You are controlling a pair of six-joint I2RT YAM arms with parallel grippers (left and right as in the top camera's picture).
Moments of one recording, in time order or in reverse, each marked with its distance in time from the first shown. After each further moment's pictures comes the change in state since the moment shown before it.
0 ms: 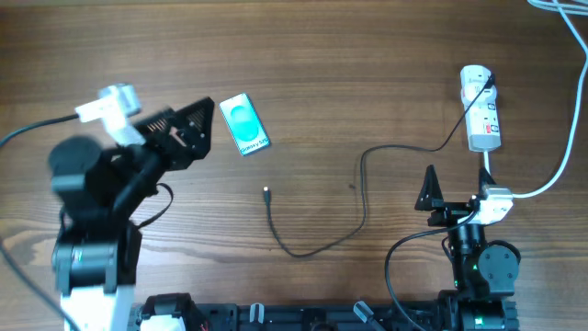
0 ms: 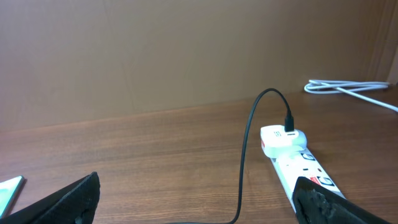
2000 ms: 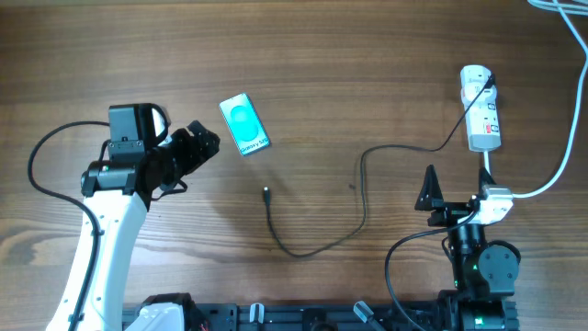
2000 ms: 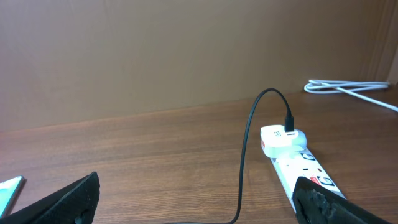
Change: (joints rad) left arm -0.004 0.406 0.000 -0.317 -0.206 -0.006; right arm 0.000 0.000 0.000 0.000 0.000 0.000
